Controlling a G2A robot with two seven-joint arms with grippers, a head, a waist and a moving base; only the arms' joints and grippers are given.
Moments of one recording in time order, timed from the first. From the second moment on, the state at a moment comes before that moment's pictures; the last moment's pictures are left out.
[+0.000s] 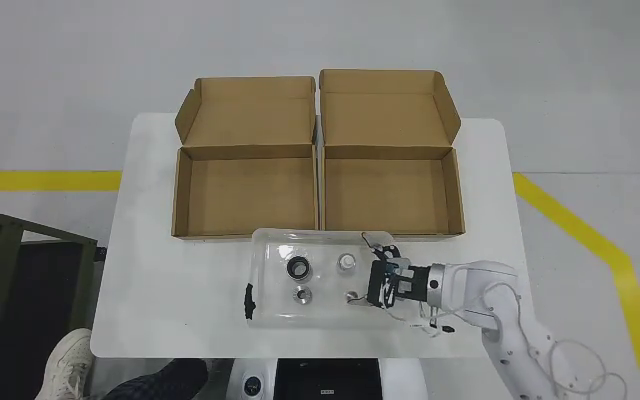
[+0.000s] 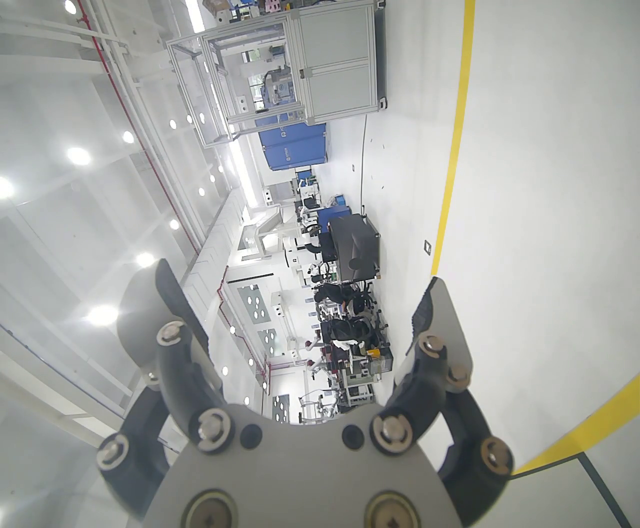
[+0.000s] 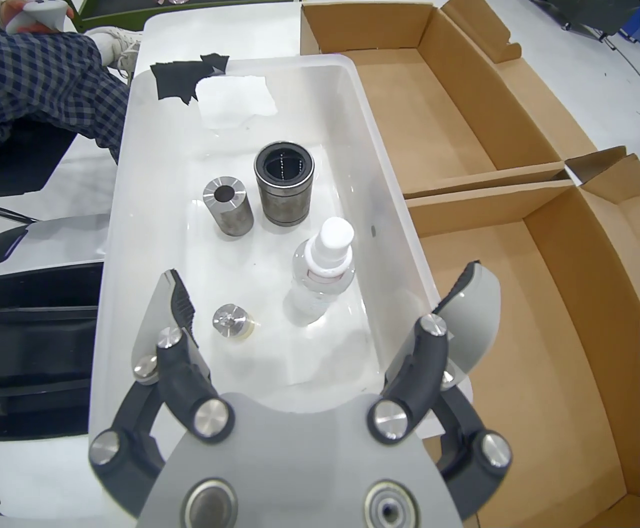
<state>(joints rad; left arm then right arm) -0.01 -0.37 -0.75 -1.25 2.03 -0.40 0.22 -1.43 -1.12 1.28 -1.93 -1.44 -0.98 0.26</state>
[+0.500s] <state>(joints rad) -0.01 -0.37 -0.75 -1.25 2.03 -0.40 0.22 -1.40 -1.11 1.23 -1.90 -1.45 -0.94 0.28</state>
